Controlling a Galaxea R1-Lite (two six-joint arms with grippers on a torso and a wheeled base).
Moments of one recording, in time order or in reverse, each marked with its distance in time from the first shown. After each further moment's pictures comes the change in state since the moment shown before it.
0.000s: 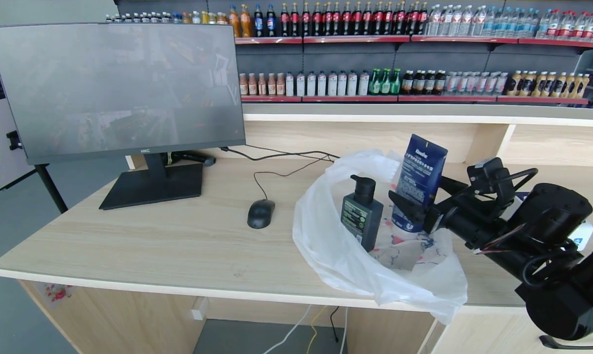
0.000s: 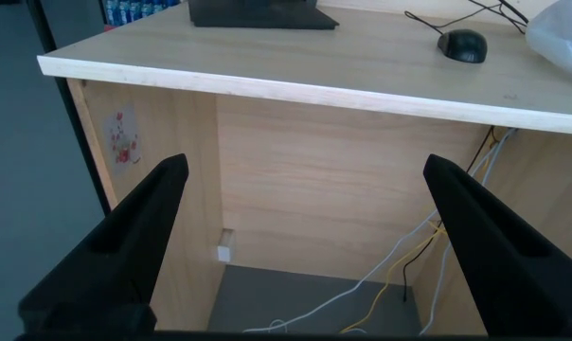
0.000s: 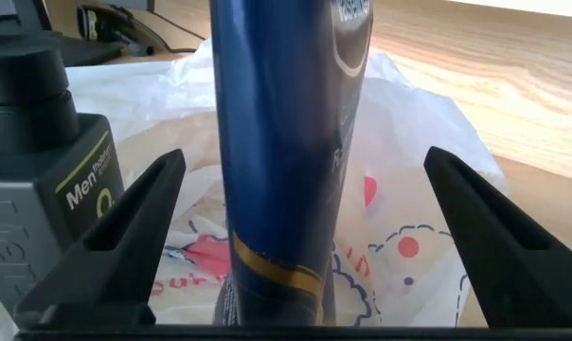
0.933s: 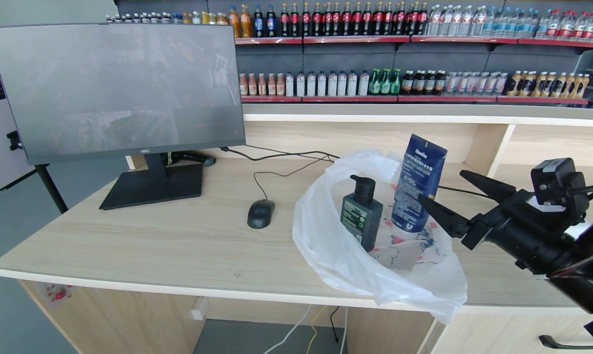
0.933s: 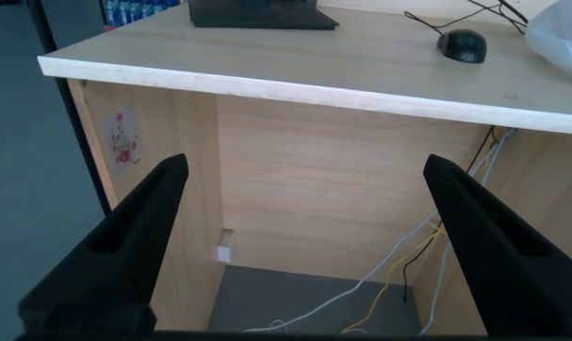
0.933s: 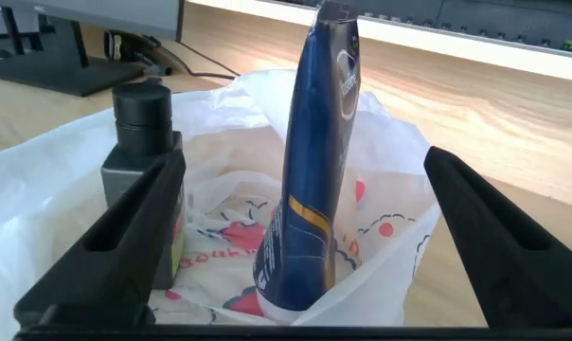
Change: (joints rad) left arm 0.000 0.000 0.000 0.000 0.000 0.001; right arm 0.006 -0.263 0.214 0.000 0.000 -0.018
